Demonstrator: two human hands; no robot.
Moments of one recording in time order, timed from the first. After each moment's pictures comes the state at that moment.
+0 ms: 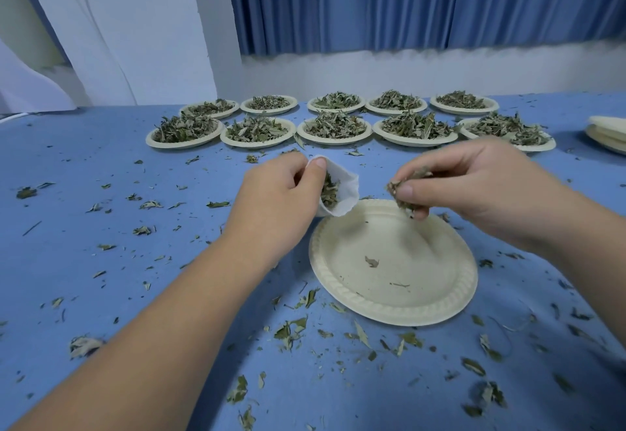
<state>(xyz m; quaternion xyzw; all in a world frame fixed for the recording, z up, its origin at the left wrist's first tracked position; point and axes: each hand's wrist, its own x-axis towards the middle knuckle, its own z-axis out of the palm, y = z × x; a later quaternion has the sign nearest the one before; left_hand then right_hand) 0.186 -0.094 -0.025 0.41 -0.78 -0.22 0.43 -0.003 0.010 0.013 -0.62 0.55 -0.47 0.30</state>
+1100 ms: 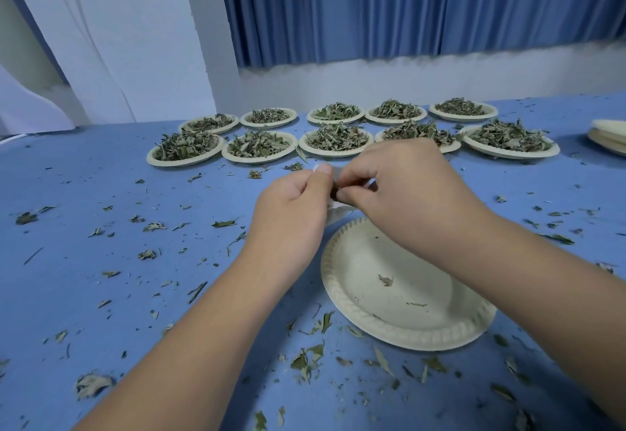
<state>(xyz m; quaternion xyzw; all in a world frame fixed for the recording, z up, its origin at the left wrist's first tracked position) 0.181 -0.094 -0.020 0.37 -0.70 -0.41 0.44 0.058 -0.033 0.020 -0.70 0.64 -0.30 -0.06</state>
